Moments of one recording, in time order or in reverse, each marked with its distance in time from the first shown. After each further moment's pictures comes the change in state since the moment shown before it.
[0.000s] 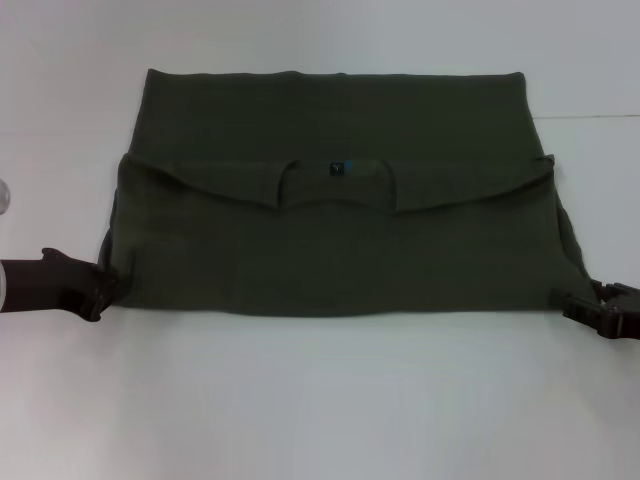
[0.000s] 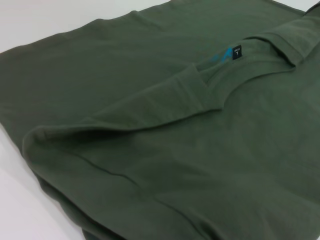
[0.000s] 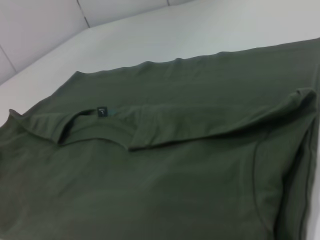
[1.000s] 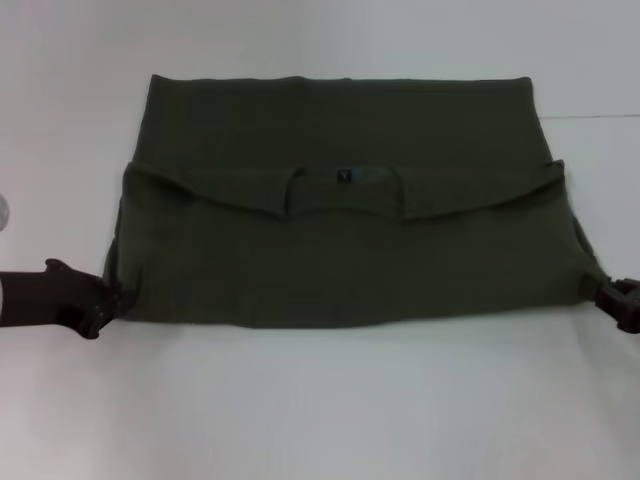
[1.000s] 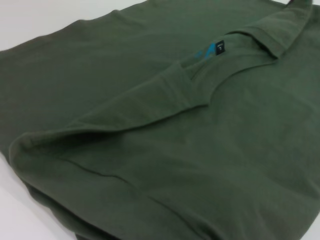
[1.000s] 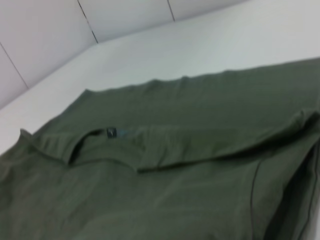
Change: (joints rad) left arm 0.024 -0.003 0.016 0.026 -0.008 0.061 0.059; right arm -0.023 -0.003 0.045 -0.057 -0.001 -0.107 0.017
